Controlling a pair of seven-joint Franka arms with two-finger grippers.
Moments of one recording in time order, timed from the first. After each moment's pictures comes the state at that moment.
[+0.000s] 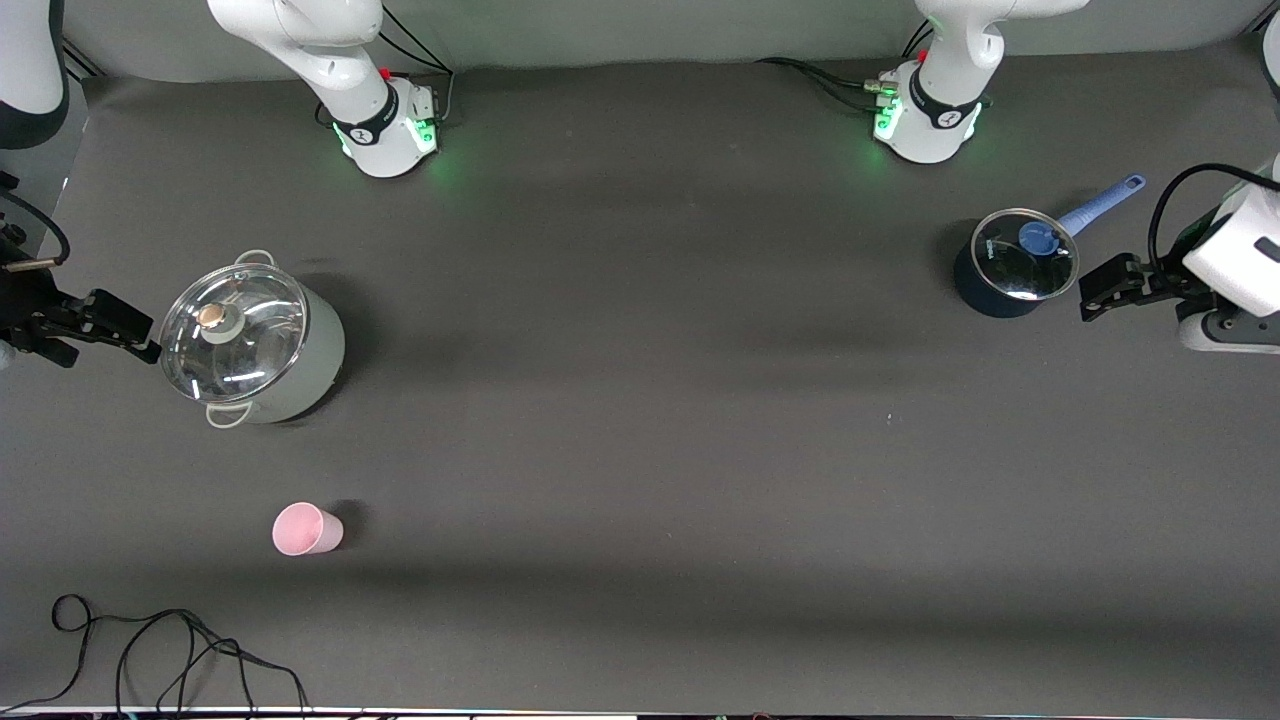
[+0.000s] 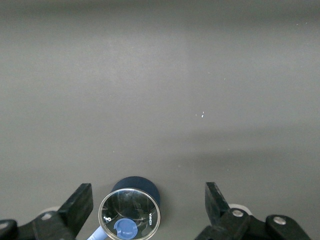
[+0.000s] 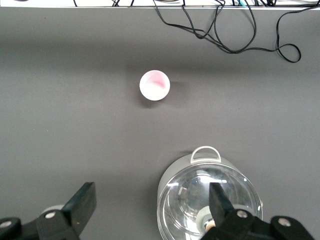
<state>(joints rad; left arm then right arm) 0.01 0.05 -0.06 -1.59 0.04 1.63 0.01 -0.13 0.01 0.05 -1.67 0.02 1.83 -0.08</state>
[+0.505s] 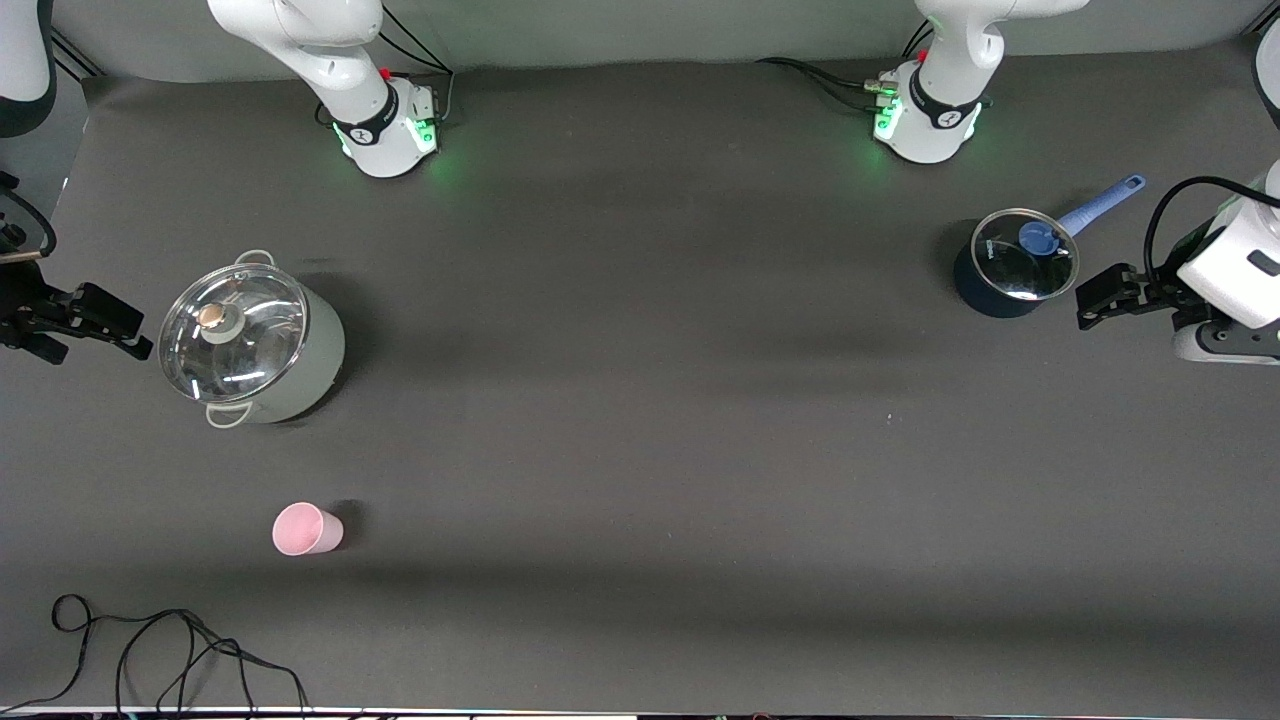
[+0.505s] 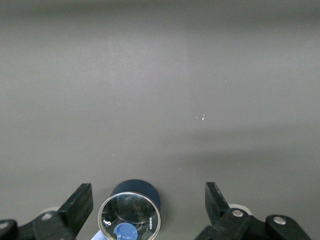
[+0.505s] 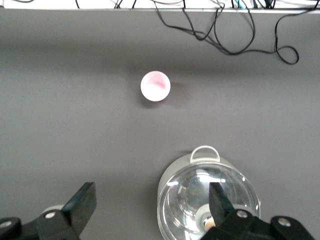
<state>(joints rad) 0.01 0.06 -0.06 -1.59 0.04 1.64 0.01 -0.13 0.01 0.06 -1.65 0.02 1.80 -0.08</state>
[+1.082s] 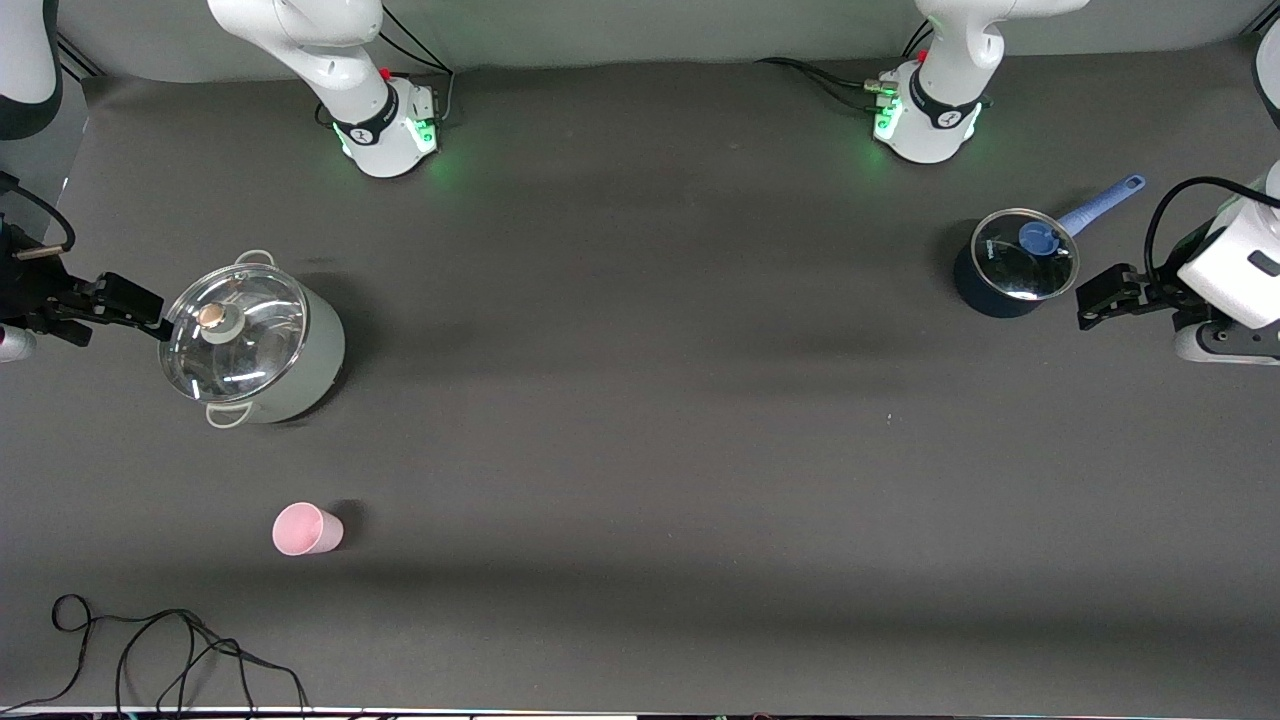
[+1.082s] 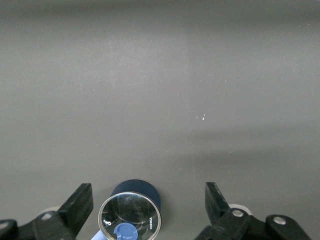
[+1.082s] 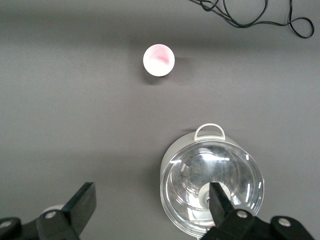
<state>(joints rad) 0.01 0.06 -0.06 -1.59 0.04 1.64 0.01 -0.13 0.02 0.06 -1.65 0.02 1.72 -0.08</state>
